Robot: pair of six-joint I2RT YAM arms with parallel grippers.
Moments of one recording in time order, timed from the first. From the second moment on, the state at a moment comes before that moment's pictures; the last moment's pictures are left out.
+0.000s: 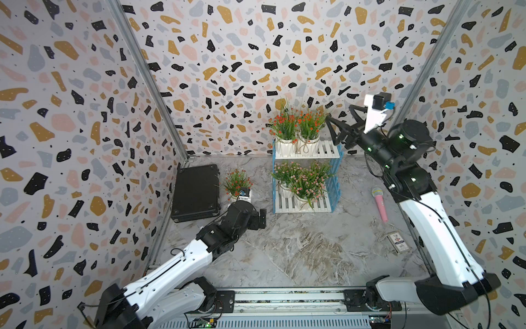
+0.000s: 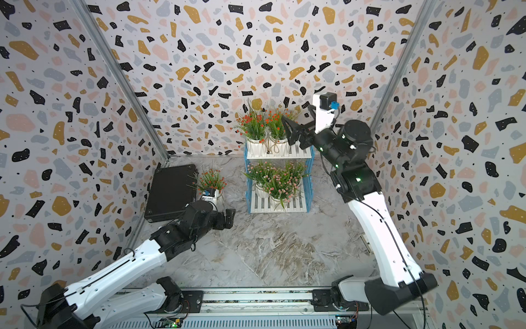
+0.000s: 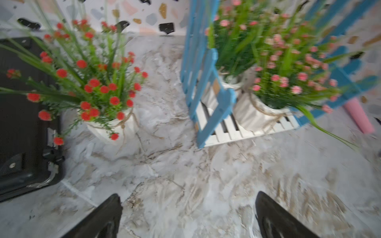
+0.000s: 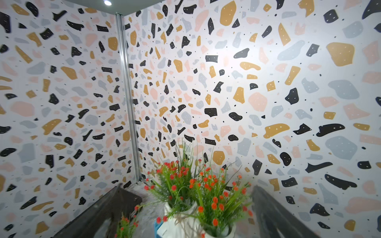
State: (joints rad) left arm -0.64 1.06 0.74 -0.35 -0.27 -0.46; right arm 0.38 1.25 1.65 -0.19 -0.30 0.09
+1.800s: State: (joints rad) left arm -0.36 1.77 0.98 -0.01 -0.40 -0.39; right arm 0.38 1.03 1.15 -0.27 -0.45 0.09
